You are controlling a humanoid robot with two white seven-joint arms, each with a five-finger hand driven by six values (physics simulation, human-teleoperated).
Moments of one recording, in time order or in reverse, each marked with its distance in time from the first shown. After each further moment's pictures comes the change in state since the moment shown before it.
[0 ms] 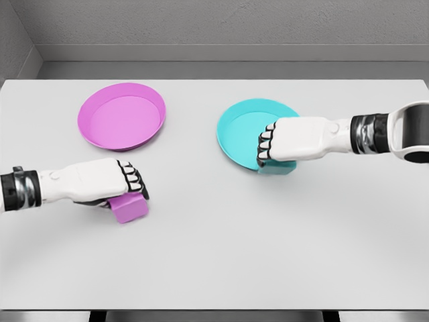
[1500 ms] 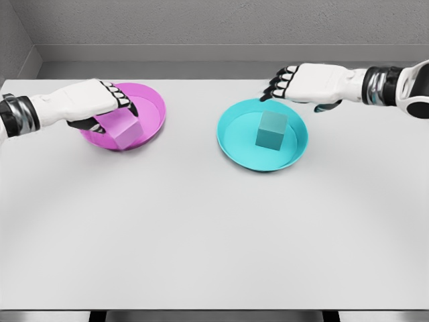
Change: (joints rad) left arm -0.325 -0.200 -0.004 0.420 -0.007 0.000 -0.012; right arm -0.038 0.107 -0.110 0.330 -0.010 0.000 -0.009
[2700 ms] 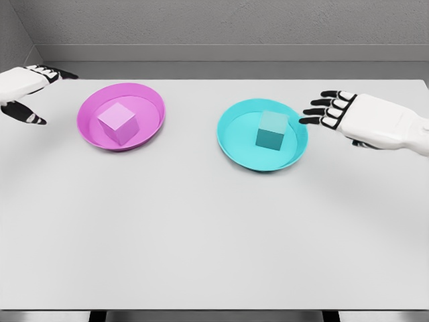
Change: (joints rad) left arm -0.017 0.070 0.073 0.299 0.162 0.000 -0.001; right arm 0.606 -0.259 -0.559 -0.391 0.004 0.001 -0.168
